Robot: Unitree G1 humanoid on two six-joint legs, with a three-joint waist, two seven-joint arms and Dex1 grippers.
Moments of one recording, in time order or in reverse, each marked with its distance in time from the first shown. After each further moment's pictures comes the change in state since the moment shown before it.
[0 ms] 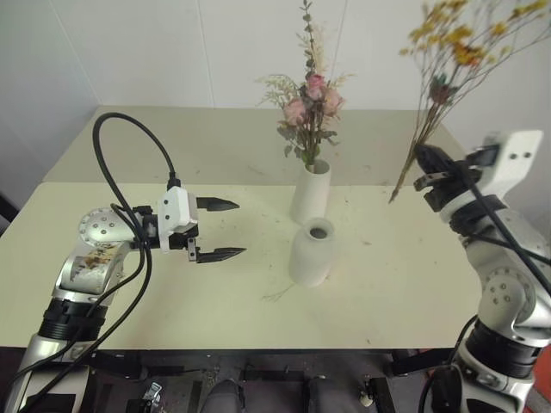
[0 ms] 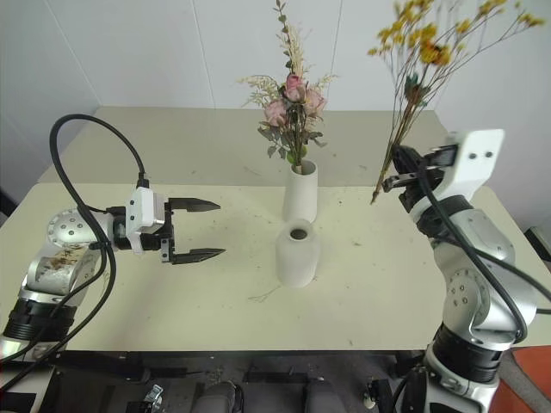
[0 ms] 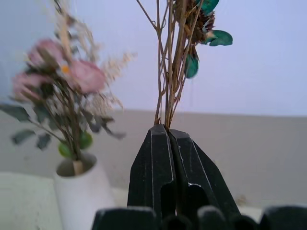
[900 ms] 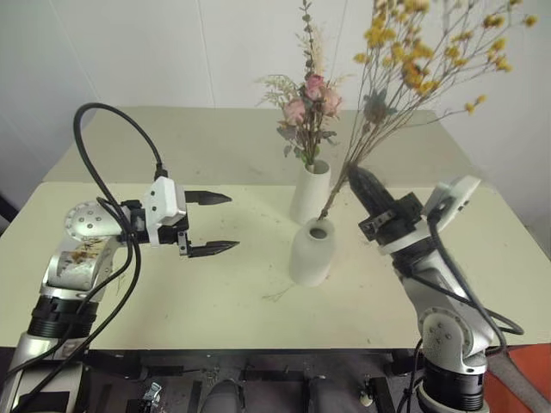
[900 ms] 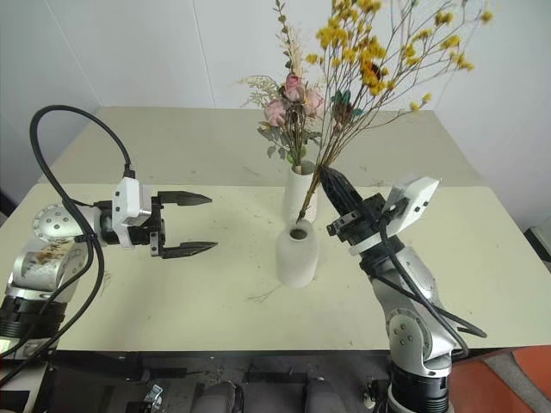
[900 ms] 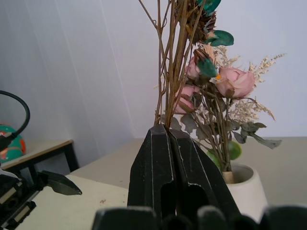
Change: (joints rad) left arm -0.002 0.032 0.040 -0.007 -0.039 0.041 -0.014; right arm 0.242 0.121 0.333 0.001 0.118 -0.401 0.085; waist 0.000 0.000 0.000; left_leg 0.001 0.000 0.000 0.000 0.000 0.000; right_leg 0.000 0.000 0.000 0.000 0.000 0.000
